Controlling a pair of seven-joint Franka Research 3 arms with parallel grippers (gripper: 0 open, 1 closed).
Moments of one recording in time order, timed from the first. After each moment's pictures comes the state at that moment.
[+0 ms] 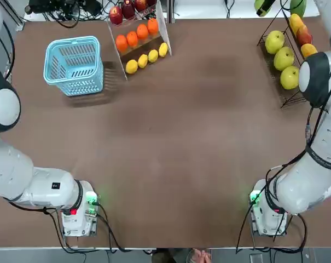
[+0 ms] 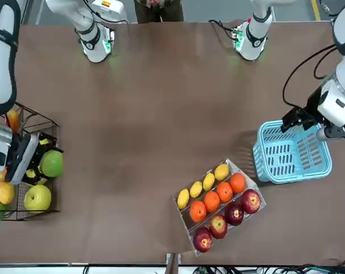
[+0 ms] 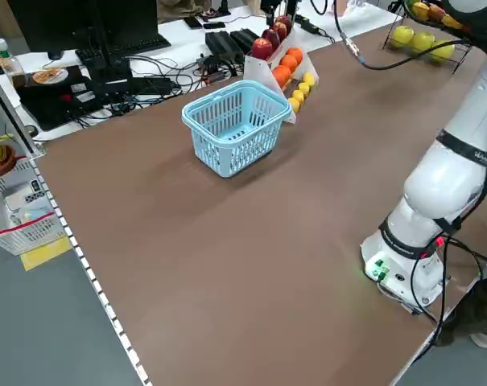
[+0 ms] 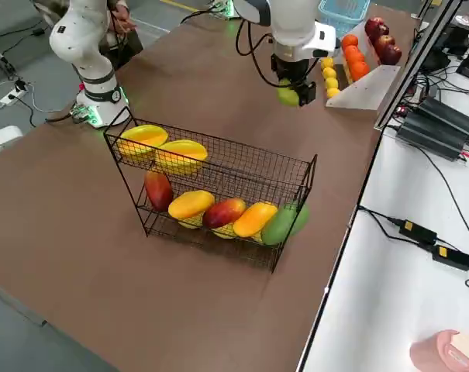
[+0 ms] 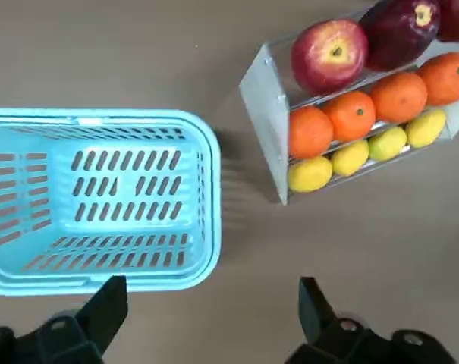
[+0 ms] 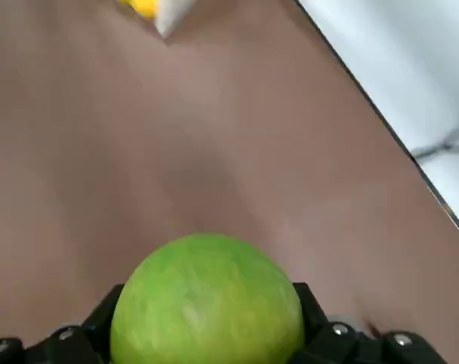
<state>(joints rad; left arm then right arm) -0.10 0.08 0.01 -1.57 -0.10 1.71 -0.15 0.37 0.43 -0.55 -1.36 0.50 1.74 -1.24</state>
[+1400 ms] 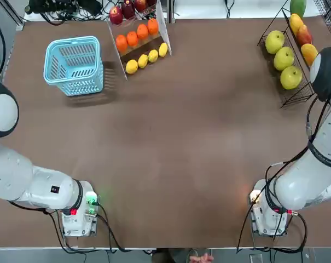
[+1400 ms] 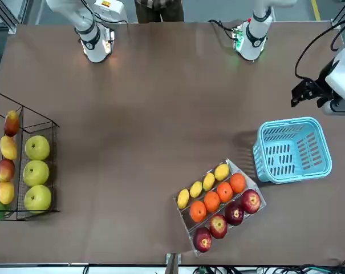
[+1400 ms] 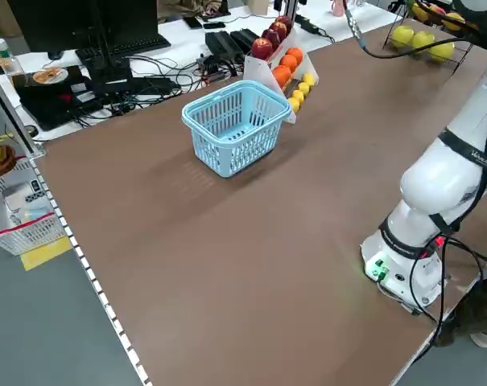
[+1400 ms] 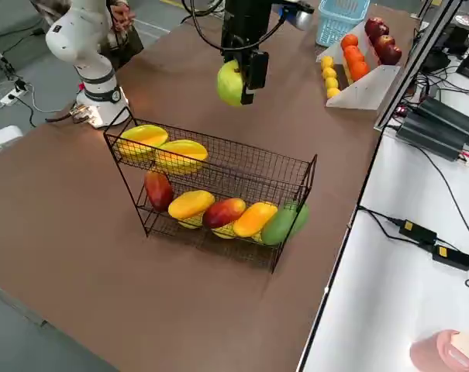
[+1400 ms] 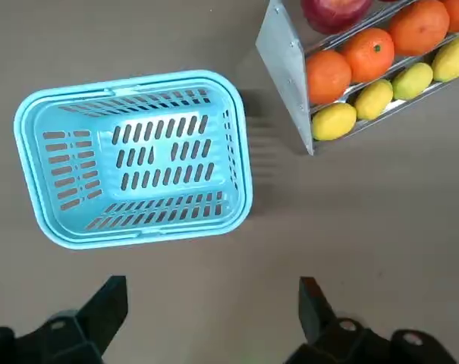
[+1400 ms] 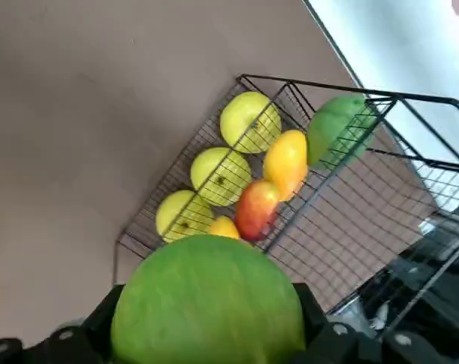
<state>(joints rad) -0.17 0.05 0.07 -1.50 -0.02 1.53 -0.07 0.22 0.43 -0.68 -1.03 0.13 1.49 -1.31</state>
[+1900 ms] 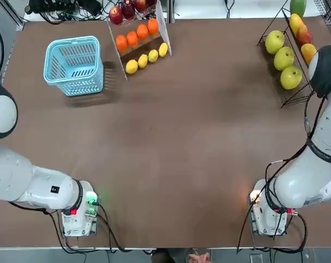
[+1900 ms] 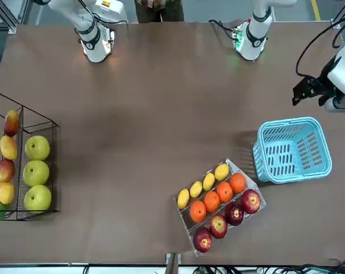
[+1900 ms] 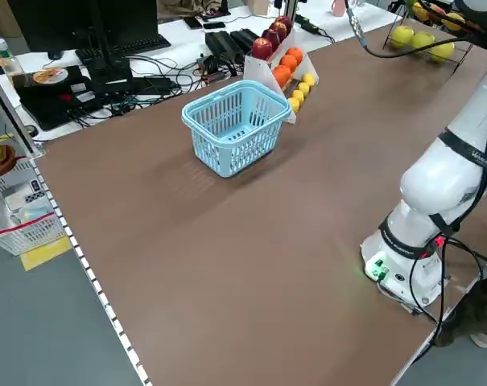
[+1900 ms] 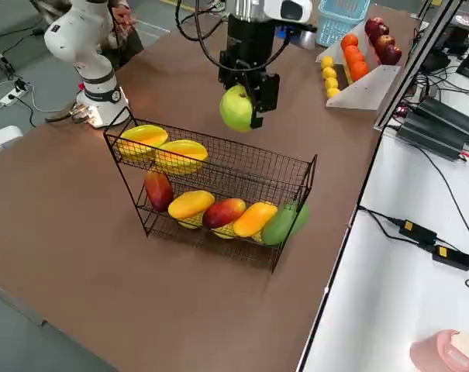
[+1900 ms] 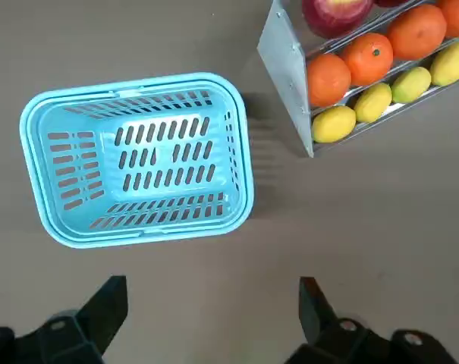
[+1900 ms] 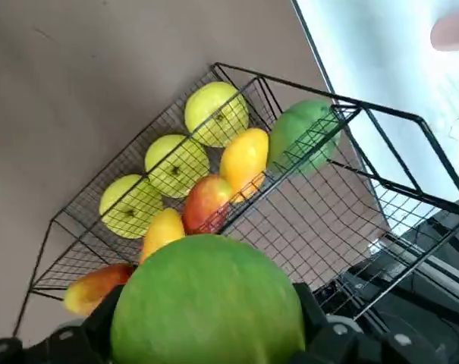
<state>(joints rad) -0.17 0.04 0.07 -1.50 -0.02 1.53 -0.07 0.16 0.50 -0.66 -1.03 0.13 1.62 -1.45</state>
